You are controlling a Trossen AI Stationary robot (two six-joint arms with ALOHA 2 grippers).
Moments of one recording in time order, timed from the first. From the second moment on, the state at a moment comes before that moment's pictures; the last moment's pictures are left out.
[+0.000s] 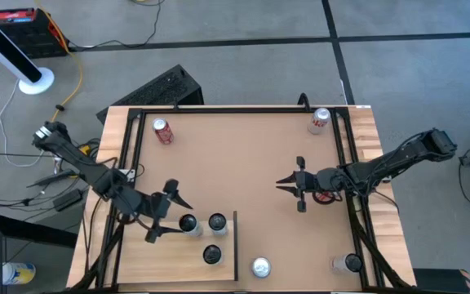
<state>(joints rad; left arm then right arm) -0.61 0.95 0.75 -0.18 -0.31 -0.12 0.26 0.97 0.34 0.27 0.34 0.03</state>
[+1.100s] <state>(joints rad) -0.31 0.68 0.75 -0.28 -0.14 0.43 0.75 1.33 1.43 -1.20 0.28 1.10</state>
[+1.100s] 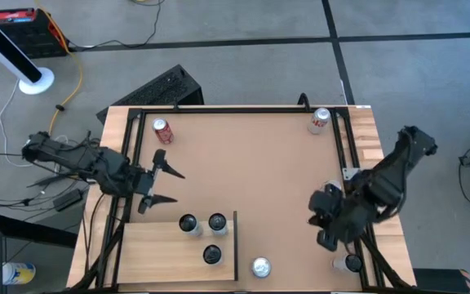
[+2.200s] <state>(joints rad) -0.24 0.65 0.75 -0.39 0.00 0.35 0.93 1.37 1.59 -1.57 0.03 2.03</state>
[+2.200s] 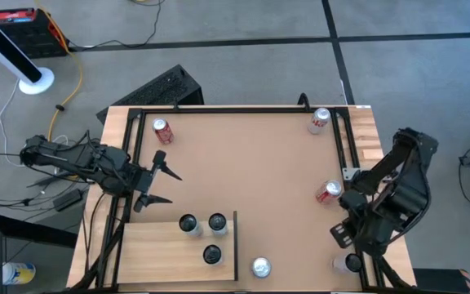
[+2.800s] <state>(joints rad) -0.24 0.65 0.75 -0.40 0.07 0.35 0.96 1.53 1.57 -1.54 -0.29 2.06</state>
